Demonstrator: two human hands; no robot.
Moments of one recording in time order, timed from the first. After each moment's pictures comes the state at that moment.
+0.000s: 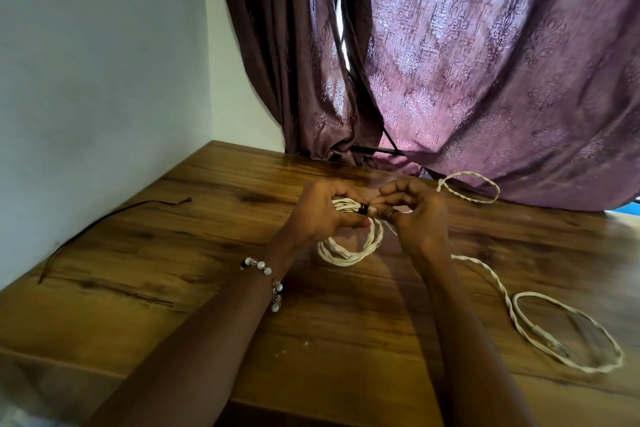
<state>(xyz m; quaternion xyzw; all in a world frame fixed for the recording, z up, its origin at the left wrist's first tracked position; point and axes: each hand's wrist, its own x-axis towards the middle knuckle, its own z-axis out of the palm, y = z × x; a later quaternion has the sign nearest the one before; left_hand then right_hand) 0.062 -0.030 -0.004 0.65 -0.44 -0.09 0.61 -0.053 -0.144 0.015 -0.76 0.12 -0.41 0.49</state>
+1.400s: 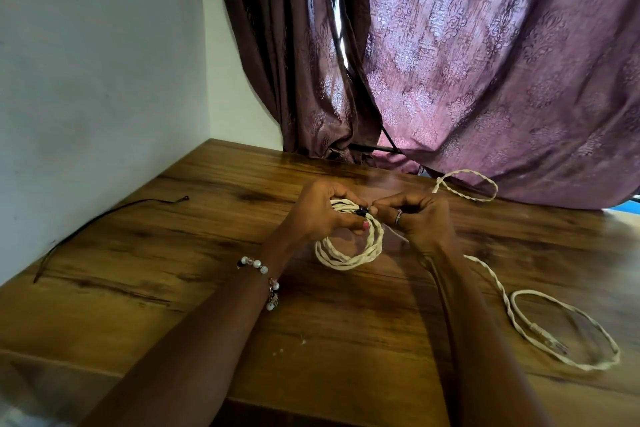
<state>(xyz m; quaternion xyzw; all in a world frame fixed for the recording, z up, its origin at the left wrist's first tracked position) 0.061 -0.030 -0.006 0.63 -0.43 -0.16 0.63 -0.060 -0.160 0.008 -0.73 0.10 -0.31 0.59</state>
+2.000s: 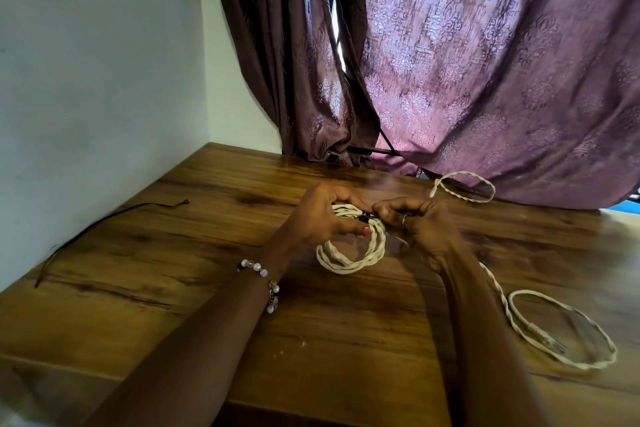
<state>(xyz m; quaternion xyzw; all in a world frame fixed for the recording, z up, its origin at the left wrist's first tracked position) 0.057 -0.027 -0.001 0.65 -0.47 -0.13 0.59 -0.067 -0.160 0.013 -0.66 0.13 -0.26 0.70</state>
